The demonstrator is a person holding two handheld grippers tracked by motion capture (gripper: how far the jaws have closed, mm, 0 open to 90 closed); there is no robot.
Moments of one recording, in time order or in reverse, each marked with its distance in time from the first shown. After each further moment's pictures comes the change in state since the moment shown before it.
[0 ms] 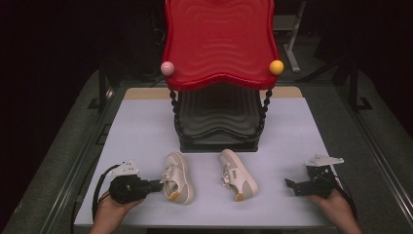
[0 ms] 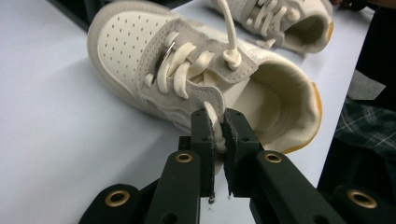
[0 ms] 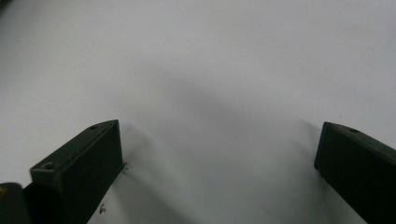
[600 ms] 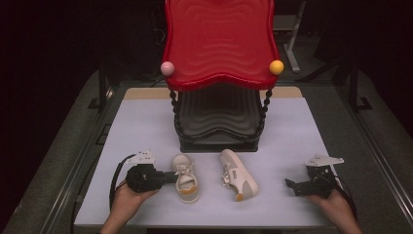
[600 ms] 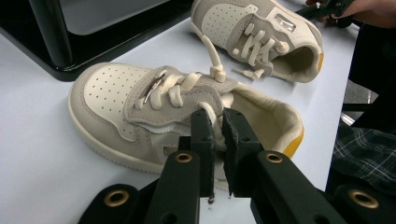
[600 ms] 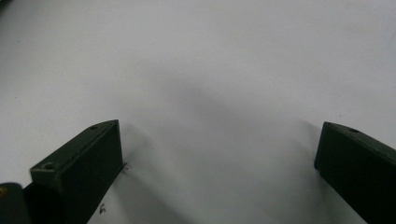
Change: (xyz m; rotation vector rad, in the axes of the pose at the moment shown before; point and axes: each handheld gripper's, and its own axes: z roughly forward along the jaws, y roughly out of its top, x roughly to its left) left arm -0.003 0.030 0.029 -0.003 -0.046 0.013; right arm 0.000 0.000 0.000 0.000 0.000 0.001
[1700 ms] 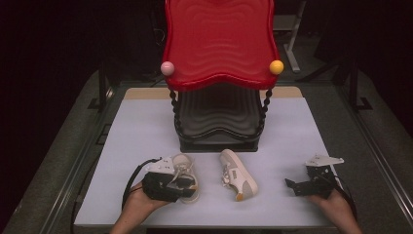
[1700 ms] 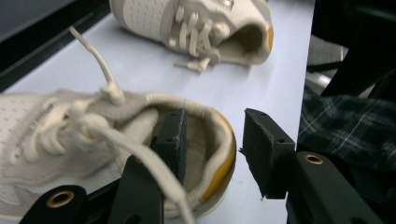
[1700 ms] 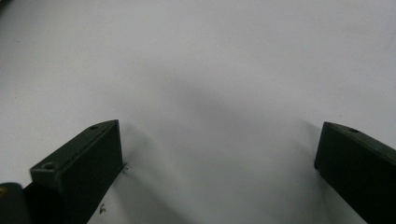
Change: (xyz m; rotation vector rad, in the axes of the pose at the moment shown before) left arm -0.032 0.009 0.031 0.101 -0.123 0.159; right arm 0.000 0.000 0.000 -0.001 0.000 0.000
